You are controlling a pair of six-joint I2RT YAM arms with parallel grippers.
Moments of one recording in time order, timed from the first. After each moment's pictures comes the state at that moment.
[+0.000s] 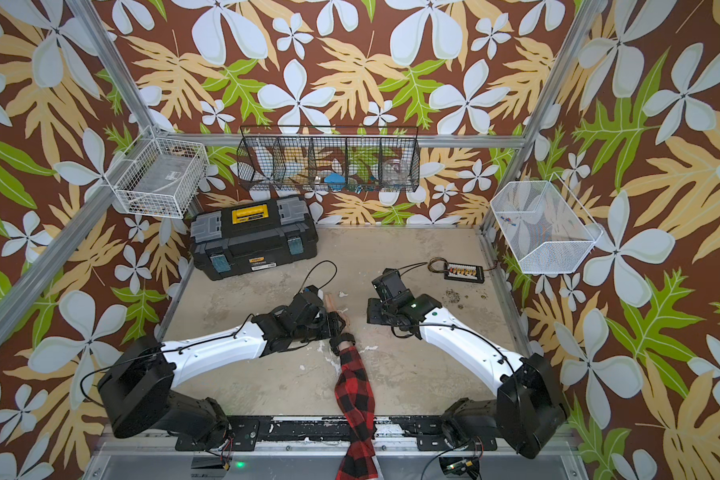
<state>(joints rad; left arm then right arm) -0.80 1.49 0.84 -0.17 0.03 -0.91 0.60 1.35 0.97 -0.58 0.04 0.58</state>
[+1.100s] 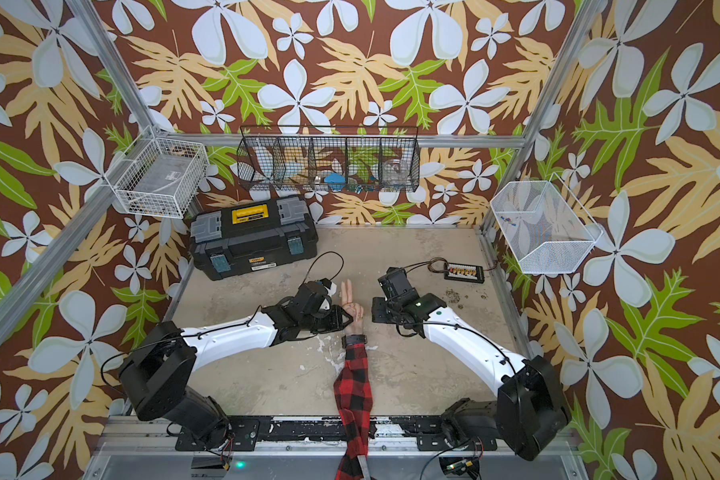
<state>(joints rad) -0.77 1.58 0.90 -0.06 0.22 -0.88 0.55 1.34 0.96 -0.58 0.04 0.53</state>
